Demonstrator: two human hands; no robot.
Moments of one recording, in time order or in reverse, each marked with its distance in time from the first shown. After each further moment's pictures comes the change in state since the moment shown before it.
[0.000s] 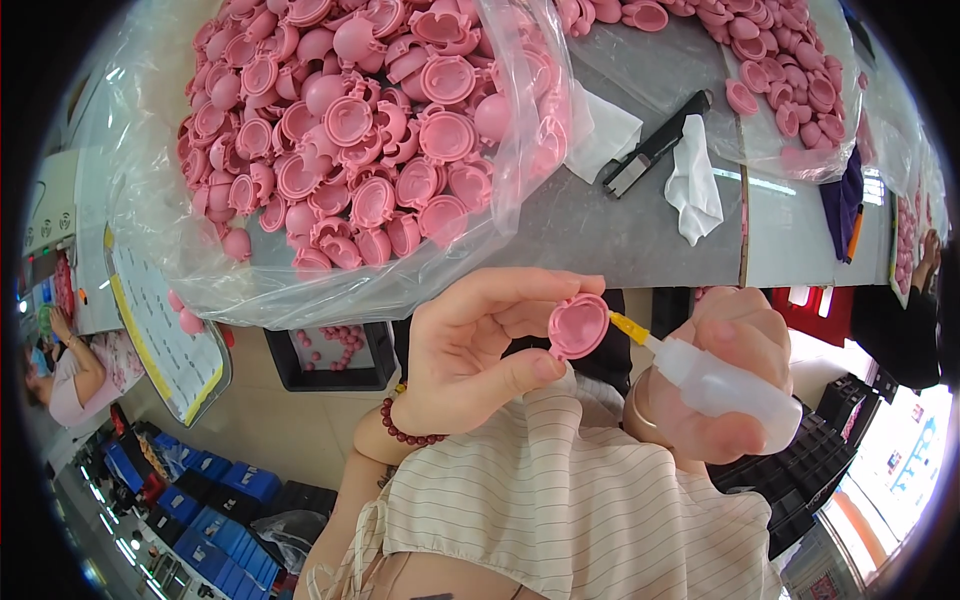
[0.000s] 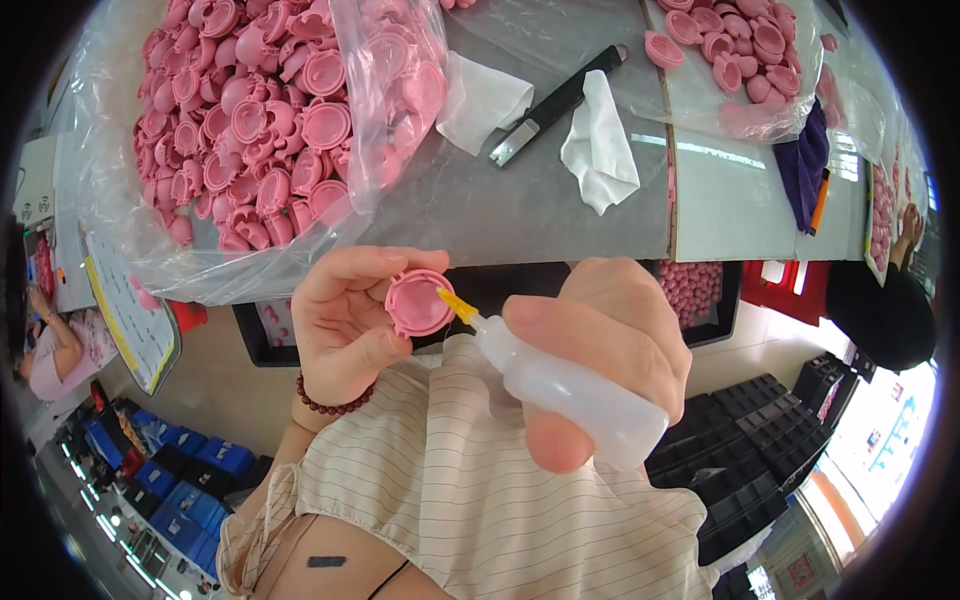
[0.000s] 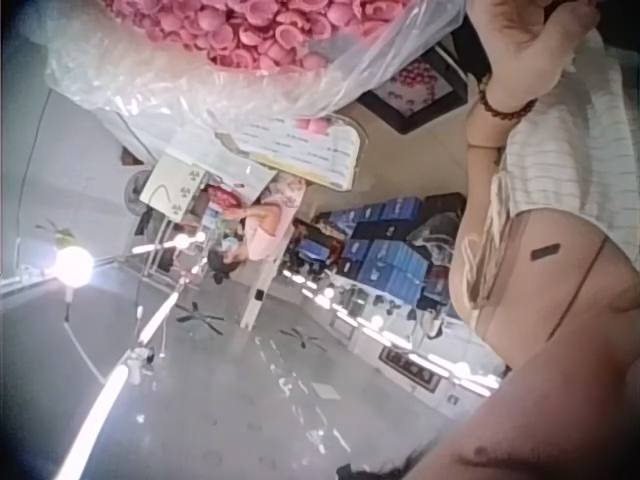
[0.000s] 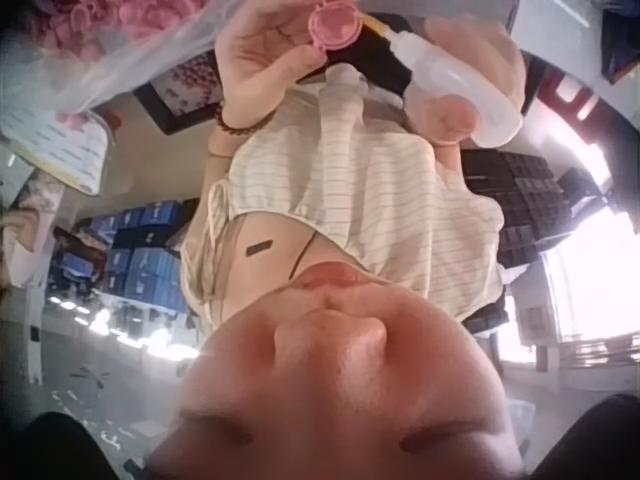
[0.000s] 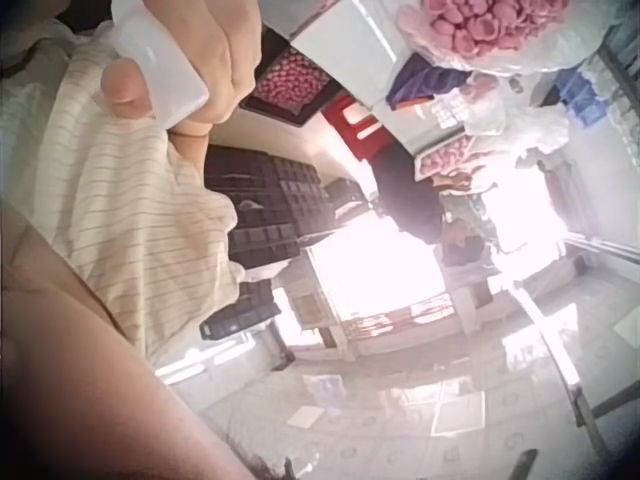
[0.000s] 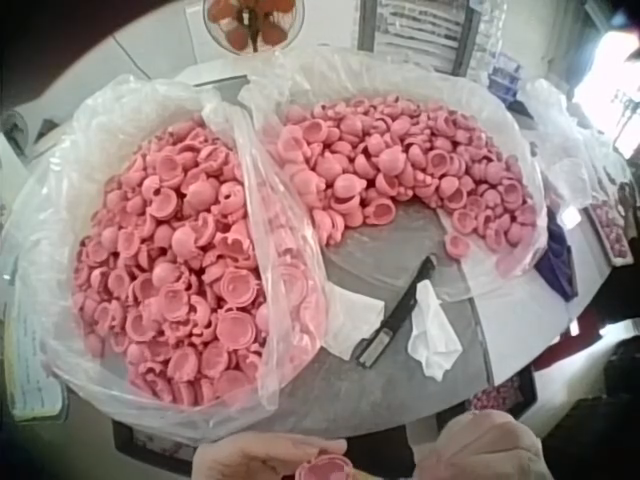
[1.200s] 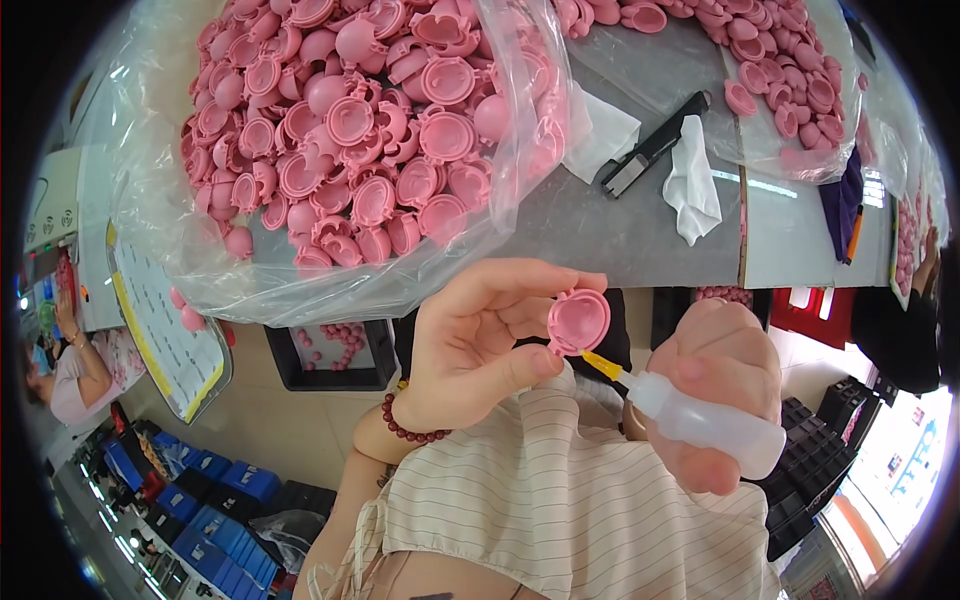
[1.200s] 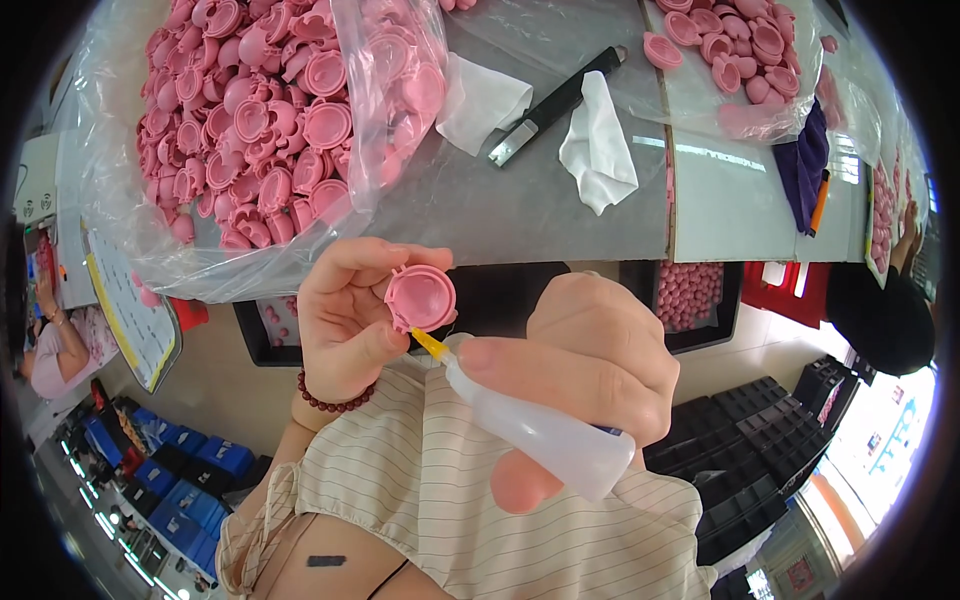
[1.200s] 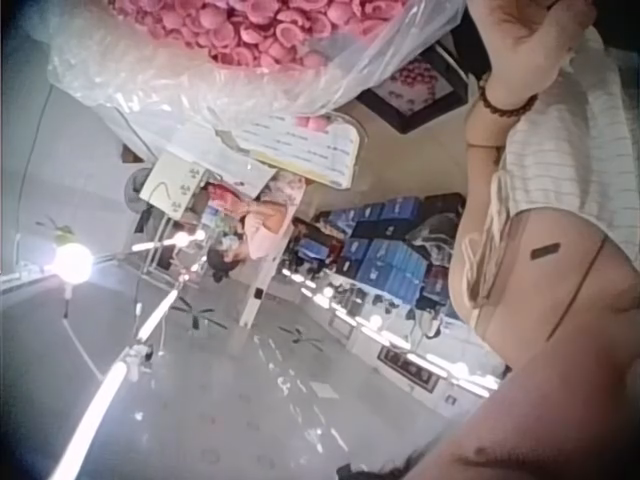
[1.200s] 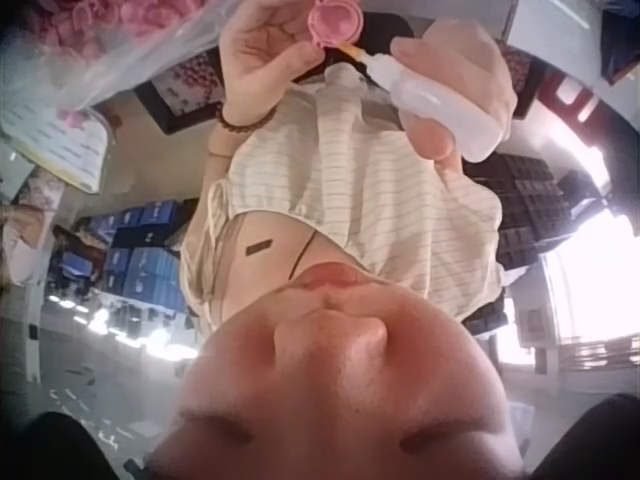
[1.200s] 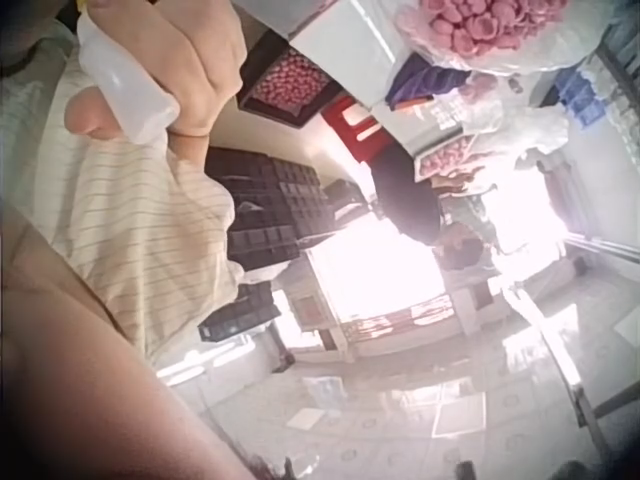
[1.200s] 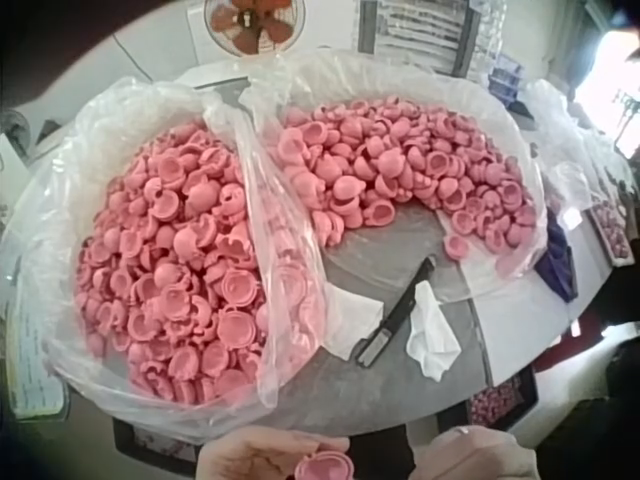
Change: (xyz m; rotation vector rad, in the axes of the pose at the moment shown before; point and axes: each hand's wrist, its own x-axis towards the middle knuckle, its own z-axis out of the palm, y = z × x) left_hand 0.000 -0.005 -0.002 -0.114 -0.066 0.002; right_hand 0.006 -0.014 0.004 0.114 -0.037 0.136
